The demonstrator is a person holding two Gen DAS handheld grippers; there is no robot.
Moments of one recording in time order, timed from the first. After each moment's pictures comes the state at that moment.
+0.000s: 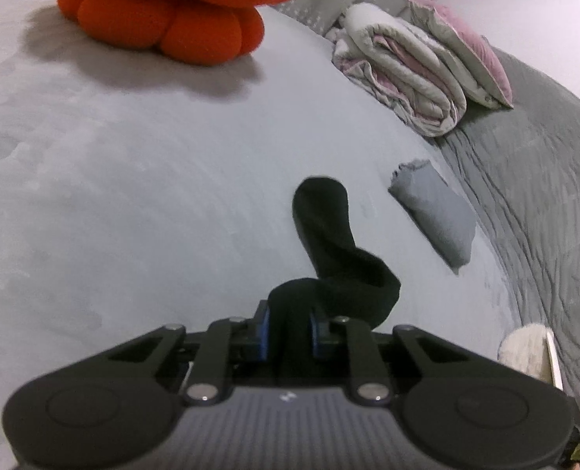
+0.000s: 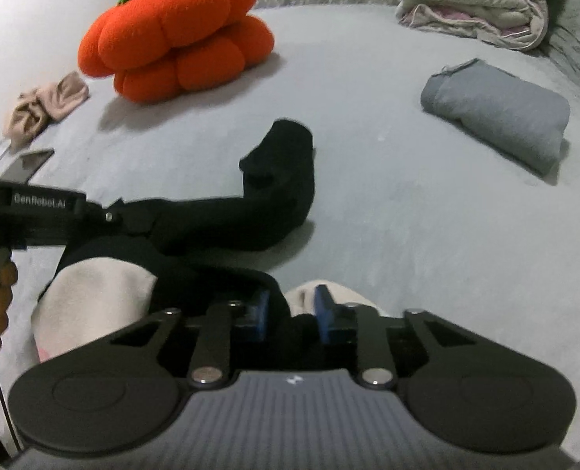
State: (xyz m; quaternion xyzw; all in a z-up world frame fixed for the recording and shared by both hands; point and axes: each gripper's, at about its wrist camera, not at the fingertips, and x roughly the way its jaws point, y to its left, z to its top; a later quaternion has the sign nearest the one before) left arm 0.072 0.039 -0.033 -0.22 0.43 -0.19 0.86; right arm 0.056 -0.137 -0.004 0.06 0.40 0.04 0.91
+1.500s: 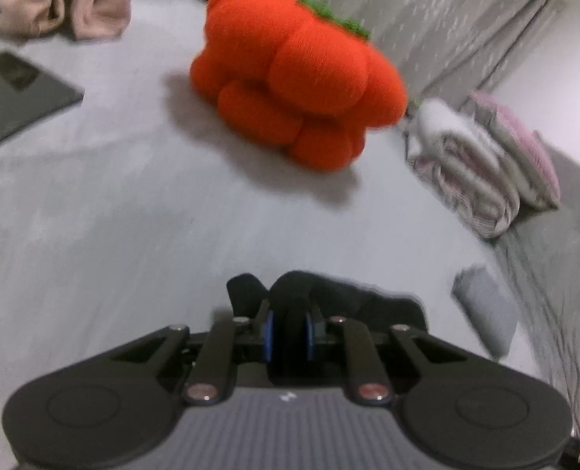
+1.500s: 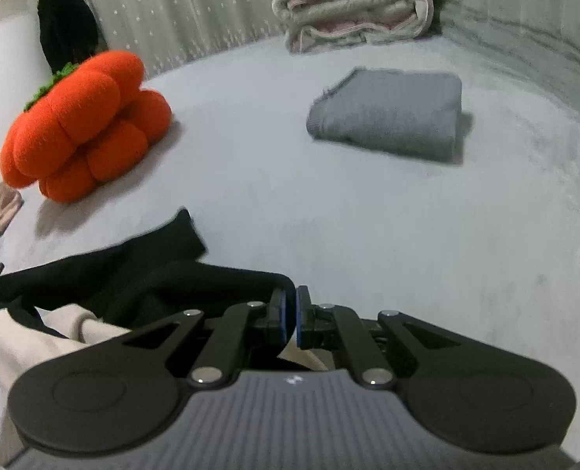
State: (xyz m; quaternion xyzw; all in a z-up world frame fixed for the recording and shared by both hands) left arm 0.038 0.149 -0.015 -0.26 0.38 -0.07 0.88; right arm 0.053 -0.190 0.001 0.16 0.37 -0.08 0.91
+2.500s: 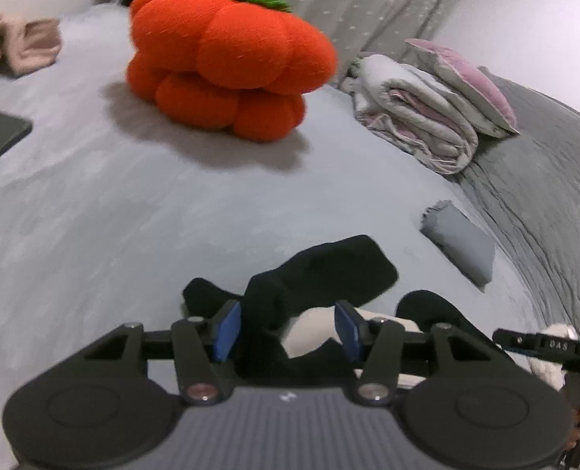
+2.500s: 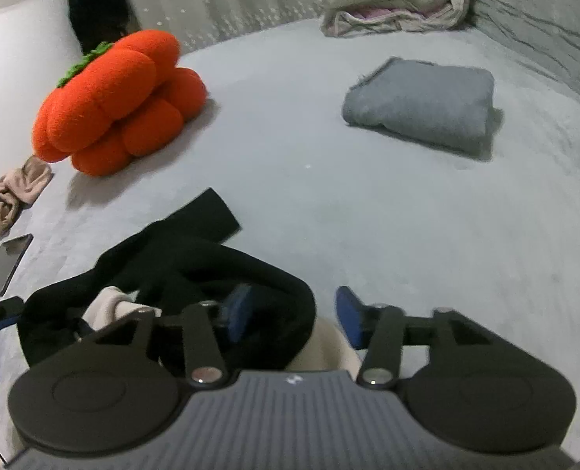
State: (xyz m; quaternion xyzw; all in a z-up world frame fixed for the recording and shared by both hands) left arm 0.017 0.126 0.005 -0.17 0.36 -0.16 0.90; right arm 0.044 -0.179 0.022 0.15 0.38 -0.02 0.91
